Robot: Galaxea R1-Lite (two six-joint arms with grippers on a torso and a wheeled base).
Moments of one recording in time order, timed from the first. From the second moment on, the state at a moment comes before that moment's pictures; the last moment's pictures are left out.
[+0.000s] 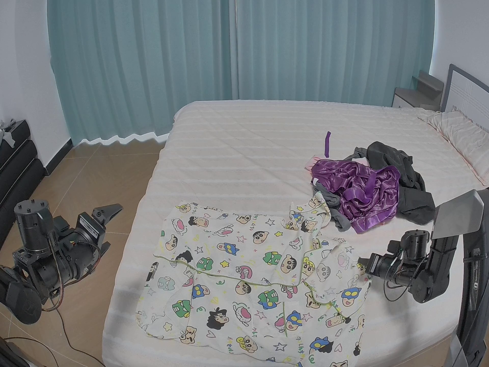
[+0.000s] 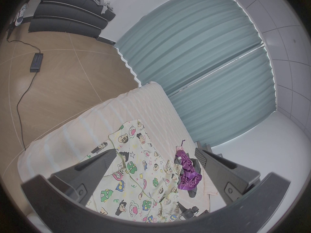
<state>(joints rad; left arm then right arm) -0.14 1.56 -0.27 -0.98 -0.05 -1.05 0.04 2.46 -0.47 -1.43 0.31 0.44</state>
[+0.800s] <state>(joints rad) -0.14 1.57 -0.27 -0.98 -0.05 -1.04 -0.11 2.39 -0.41 -1.29 0.14 0.03</state>
